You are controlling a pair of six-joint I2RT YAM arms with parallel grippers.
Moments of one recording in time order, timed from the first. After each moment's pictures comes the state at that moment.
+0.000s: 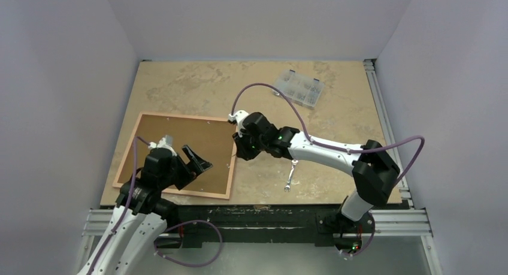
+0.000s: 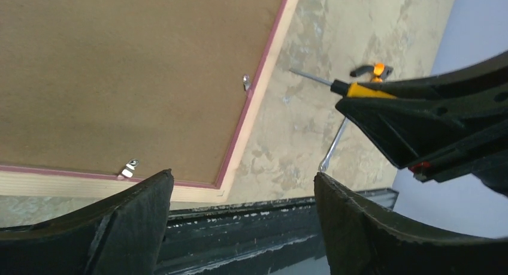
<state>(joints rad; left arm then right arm) -0.37 0.41 0.56 -0.87 0.09 -1.00 0.96 1.60 1.11 -0.24 -0.06 0.28</state>
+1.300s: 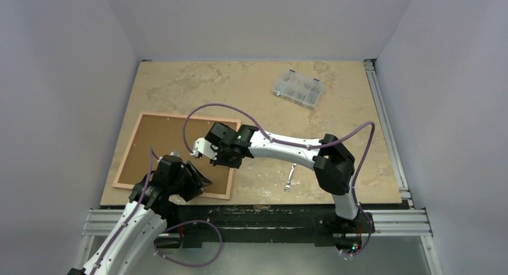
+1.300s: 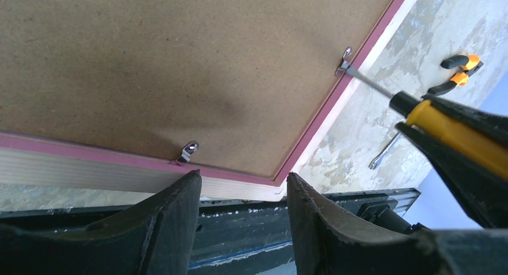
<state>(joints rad) -0.37 0.44 0.34 -0.87 0.18 -1.07 1.14 1.98 1.64 -0.79 0.00 -0.37</state>
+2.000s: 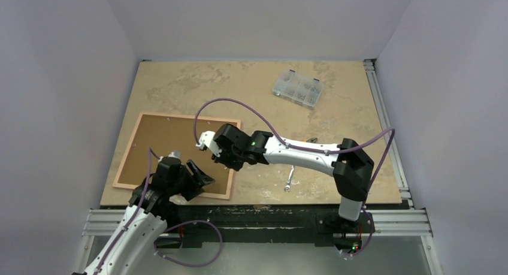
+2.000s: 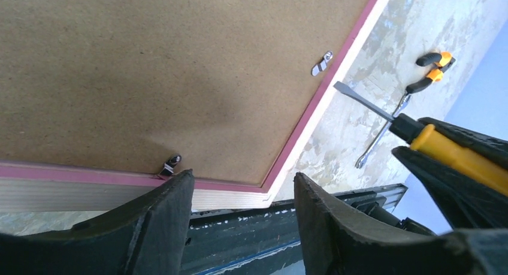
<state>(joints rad) -0.37 0.38 0.30 -0.80 0.19 -1.09 1.15 1.83 1.44 -0.56 0.01 -0.15</state>
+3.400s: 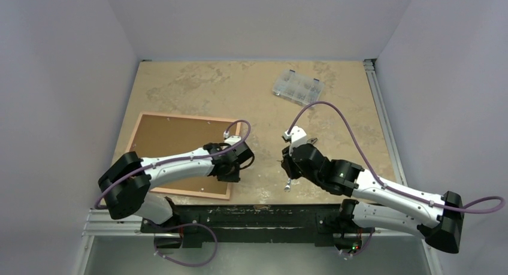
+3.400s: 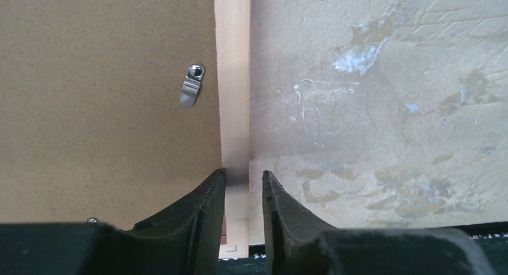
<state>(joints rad) -0.98 1.43 0.84 -0.70 -0.24 -0.88 1.06 0.91 0.72 -0.52 0.37 0.41</state>
